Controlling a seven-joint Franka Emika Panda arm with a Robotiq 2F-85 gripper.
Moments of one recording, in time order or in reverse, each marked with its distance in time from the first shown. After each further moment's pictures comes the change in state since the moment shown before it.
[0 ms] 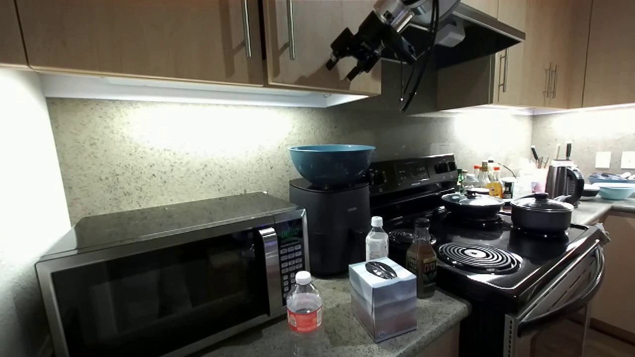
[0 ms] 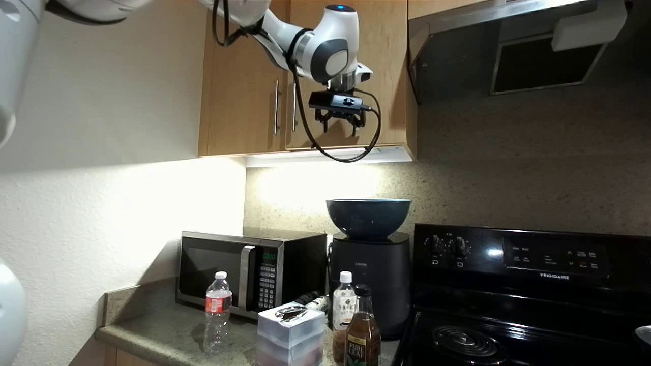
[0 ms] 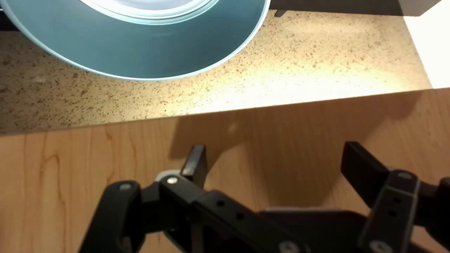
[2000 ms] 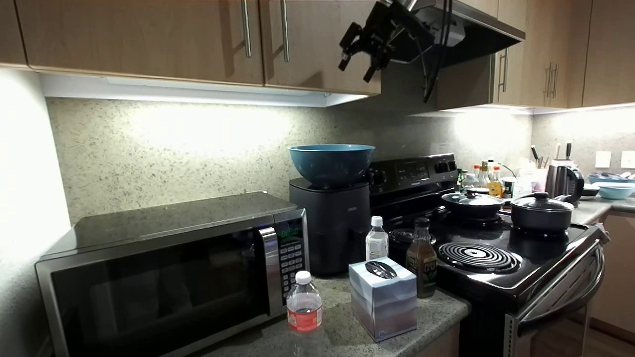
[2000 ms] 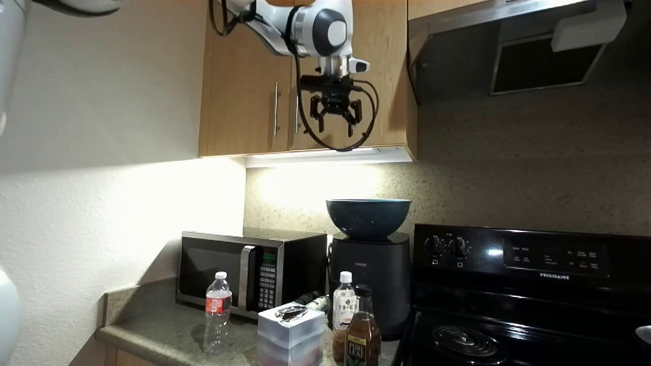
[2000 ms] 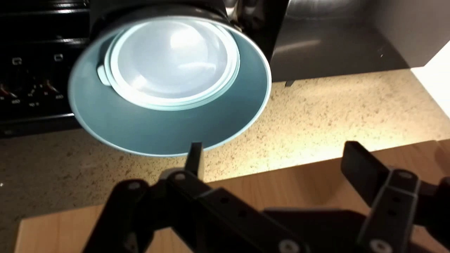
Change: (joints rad) arm -0.025 -0.046 0.005 0.069 -0.219 -0.350 0.302
